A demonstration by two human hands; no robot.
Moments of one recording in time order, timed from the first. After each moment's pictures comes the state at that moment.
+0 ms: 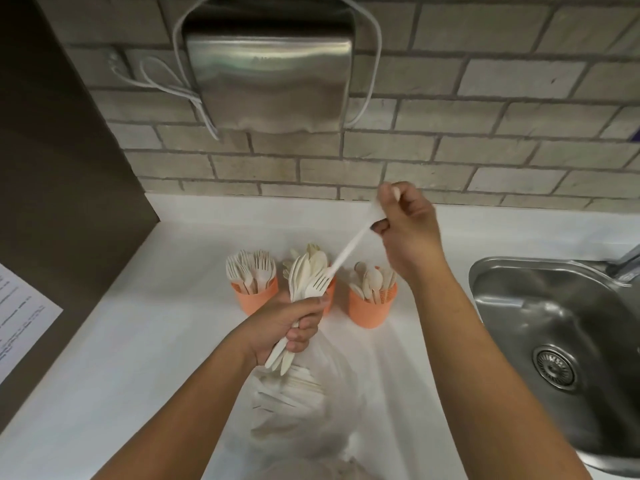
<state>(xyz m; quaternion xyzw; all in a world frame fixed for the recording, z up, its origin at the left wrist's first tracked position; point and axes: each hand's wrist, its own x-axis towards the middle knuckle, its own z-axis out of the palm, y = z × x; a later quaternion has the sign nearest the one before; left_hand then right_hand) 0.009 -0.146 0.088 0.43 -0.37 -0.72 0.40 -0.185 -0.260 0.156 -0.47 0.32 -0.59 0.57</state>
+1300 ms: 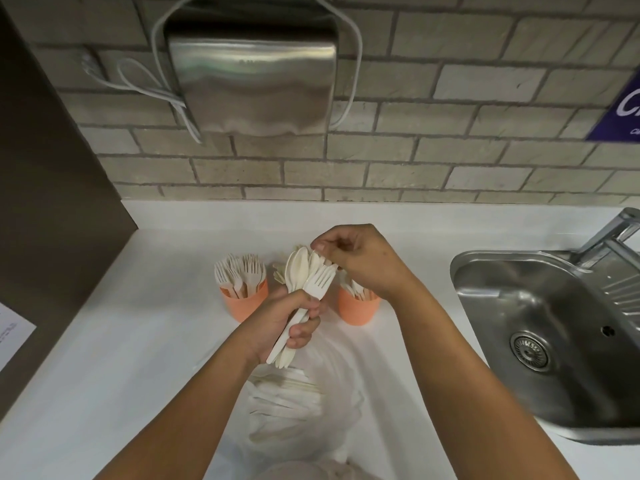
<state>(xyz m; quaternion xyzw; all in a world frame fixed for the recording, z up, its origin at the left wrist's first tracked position) 0.007 -0.151 0.086 0.33 -0.37 -0.75 0.43 -0.167 -0.226 0.149 -0.71 0.42 -0.34 0.45</state>
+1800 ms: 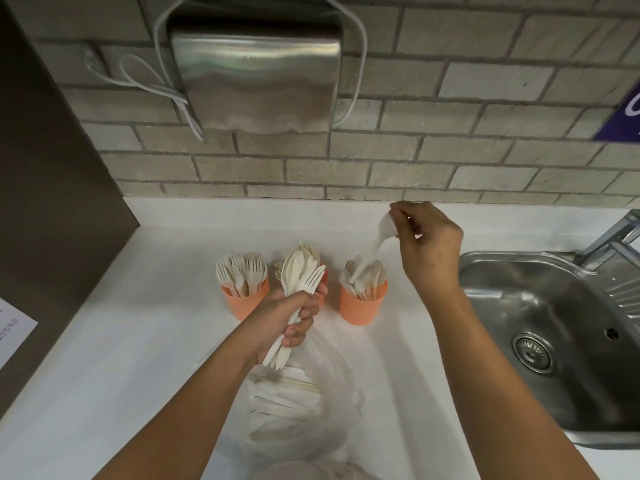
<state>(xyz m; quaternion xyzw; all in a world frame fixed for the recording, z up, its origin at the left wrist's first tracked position) 0.009 -0.154 0.084 0.41 -0.39 -0.71 0.42 -0.226 -0.246 0.132 -0.70 0.48 -0.54 0.03</state>
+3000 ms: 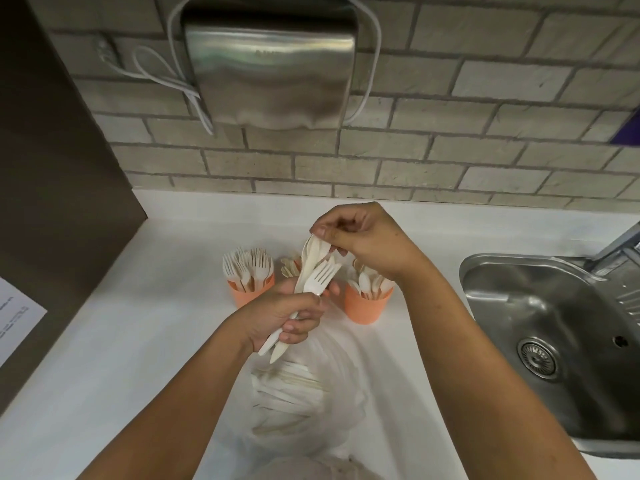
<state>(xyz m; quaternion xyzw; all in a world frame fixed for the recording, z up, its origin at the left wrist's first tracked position) 0.022 -0.154 0.100 0.35 -0.43 -0.76 0.35 -0.158 -0.240 0.170 -0.73 0.35 -0.34 0.48</state>
